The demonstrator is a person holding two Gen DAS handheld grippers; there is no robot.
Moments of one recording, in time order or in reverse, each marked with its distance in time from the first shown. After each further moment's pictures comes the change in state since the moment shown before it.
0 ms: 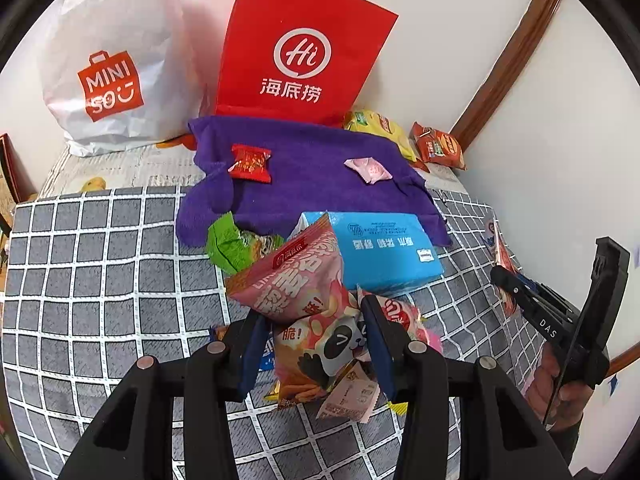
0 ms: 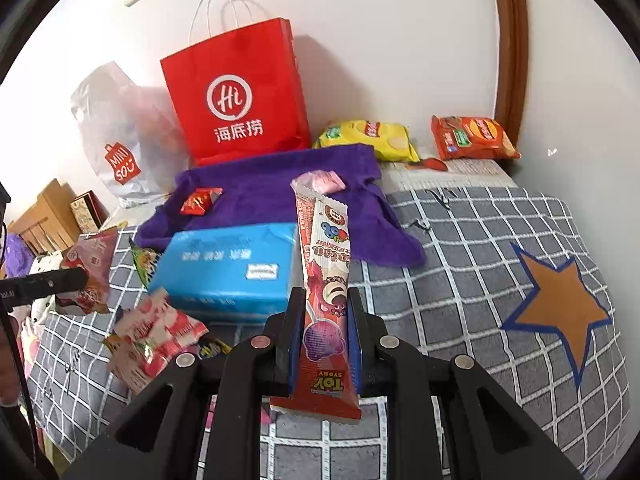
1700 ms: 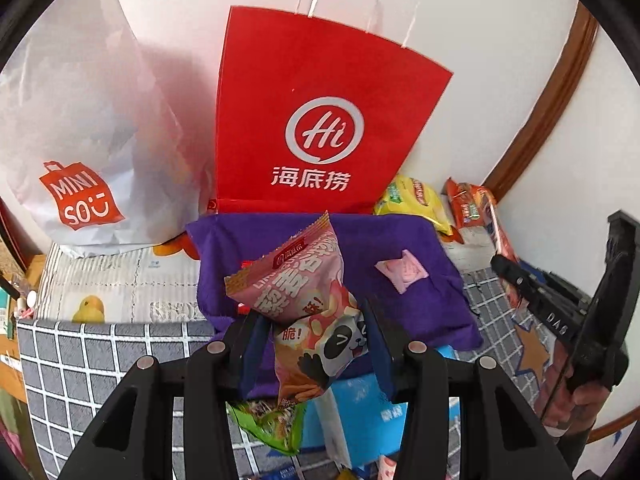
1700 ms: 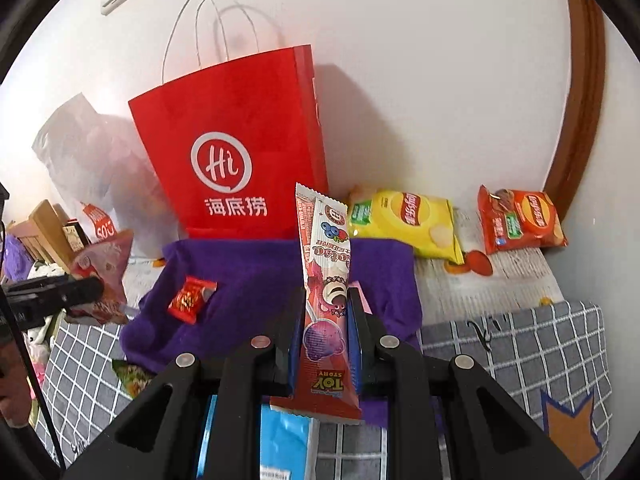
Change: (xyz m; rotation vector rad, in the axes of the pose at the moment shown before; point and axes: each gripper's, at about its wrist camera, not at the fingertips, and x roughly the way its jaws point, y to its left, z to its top) left arm 0.048 0.007 0.139 -0.001 -0.051 0.087; right arm 0.090 0.023 0.152 -0.067 -0.013 0.031
